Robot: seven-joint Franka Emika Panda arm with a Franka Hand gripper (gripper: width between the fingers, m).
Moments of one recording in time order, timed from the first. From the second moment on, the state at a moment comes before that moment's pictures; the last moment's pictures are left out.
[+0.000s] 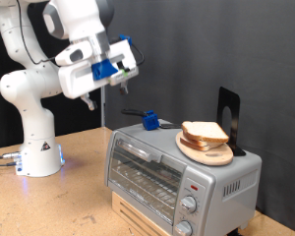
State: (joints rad) arm 0.28 -0.45 -0.28 -2.49 0.14 2.23 0.73
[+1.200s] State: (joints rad) arm 0.25 -0.28 -0.24 -2.63 0.05 2.56 0.80
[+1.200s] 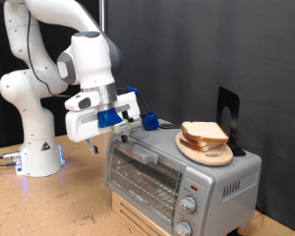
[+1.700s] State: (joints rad) arm 0.14 -0.23 -0.27 -2.63 -0.06 2.60 0.79
